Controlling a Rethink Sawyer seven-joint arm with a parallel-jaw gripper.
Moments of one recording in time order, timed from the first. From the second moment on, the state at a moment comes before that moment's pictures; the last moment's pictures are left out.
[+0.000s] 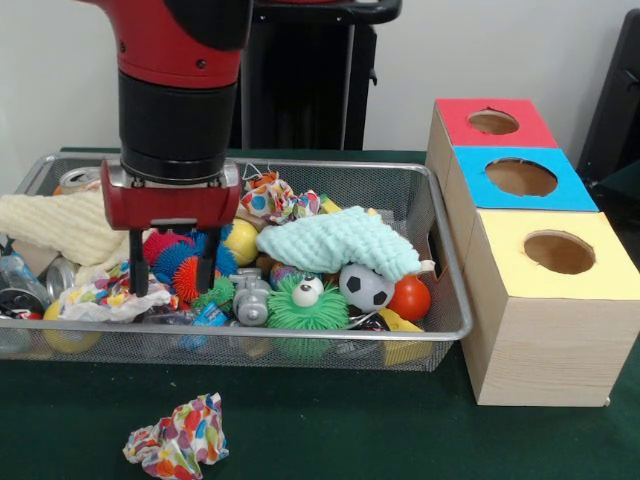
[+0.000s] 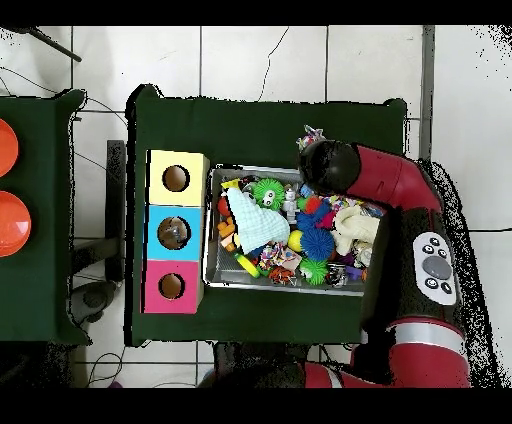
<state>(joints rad) -0.38 -0.47 0.00 1.23 -0.13 0.64 1.17</state>
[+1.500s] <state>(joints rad) -0.38 -0.49 -0.02 1.35 -0.13 0.52 1.17</state>
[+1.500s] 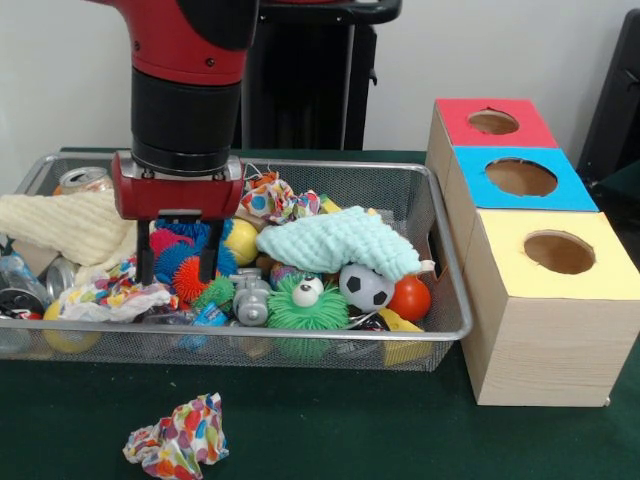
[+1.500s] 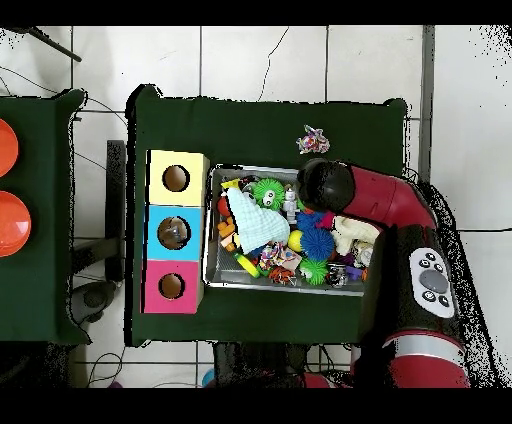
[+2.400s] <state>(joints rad) -0.38 -0.45 -0.02 1.35 -0.13 0.44 1.17</state>
